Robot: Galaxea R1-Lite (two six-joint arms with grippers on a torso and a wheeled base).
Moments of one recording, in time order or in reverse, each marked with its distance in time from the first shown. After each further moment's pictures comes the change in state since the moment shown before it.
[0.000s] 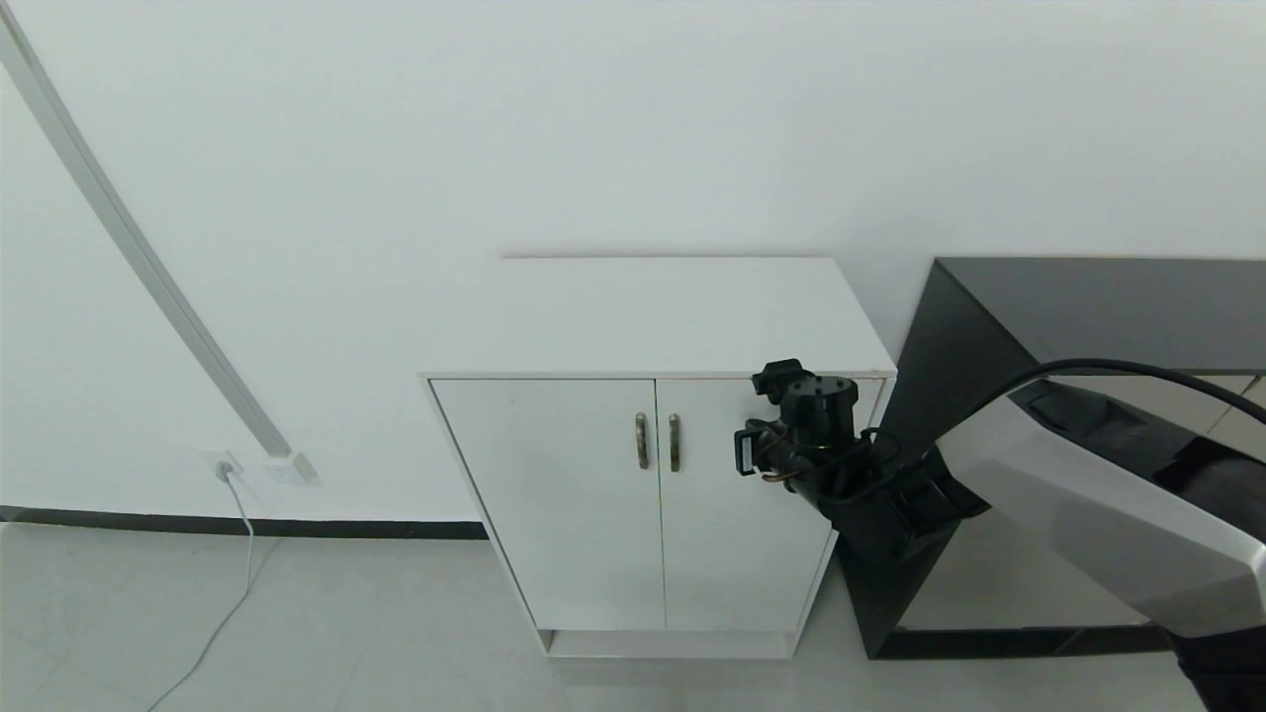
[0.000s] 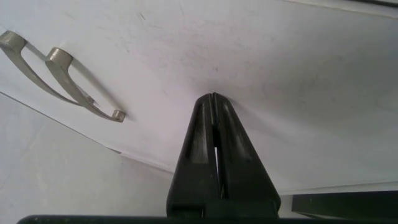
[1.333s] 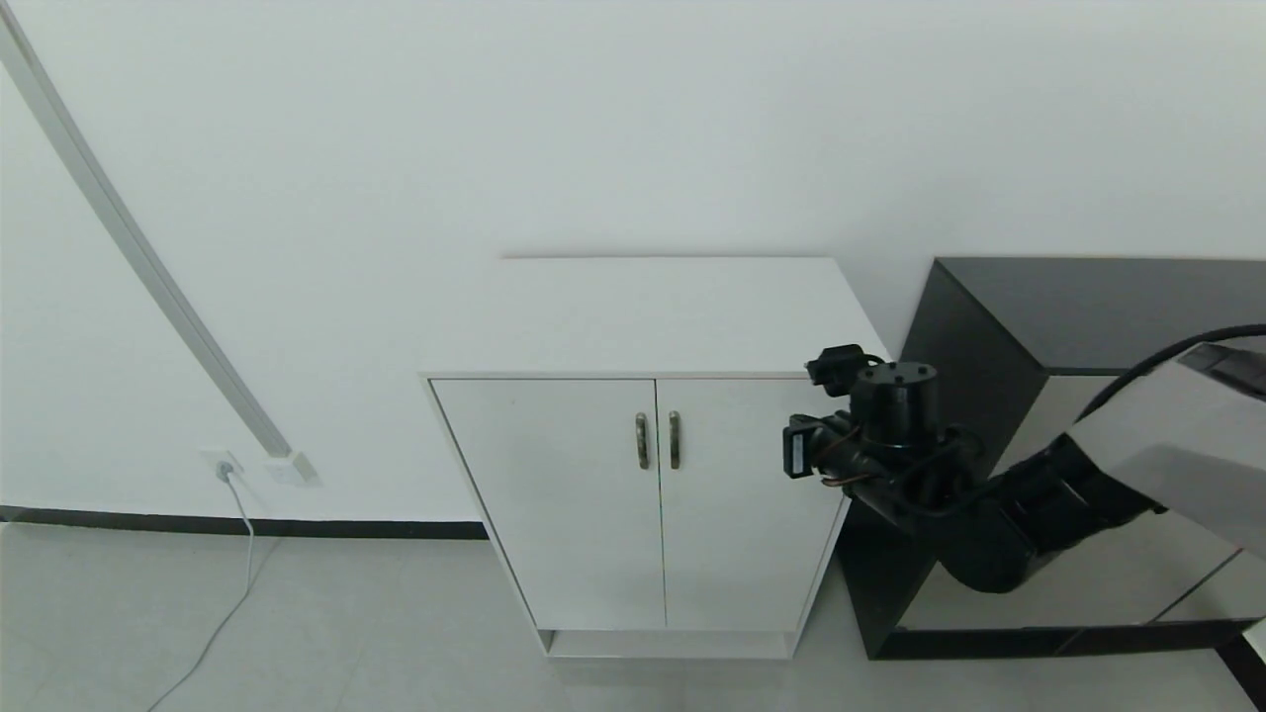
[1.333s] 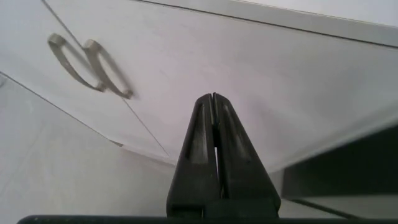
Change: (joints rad) left arm 0.000 0.000 0.000 0.000 0.000 0.003; right arm -0.030 -0.281 0.358 -0.075 -0.012 -0.002
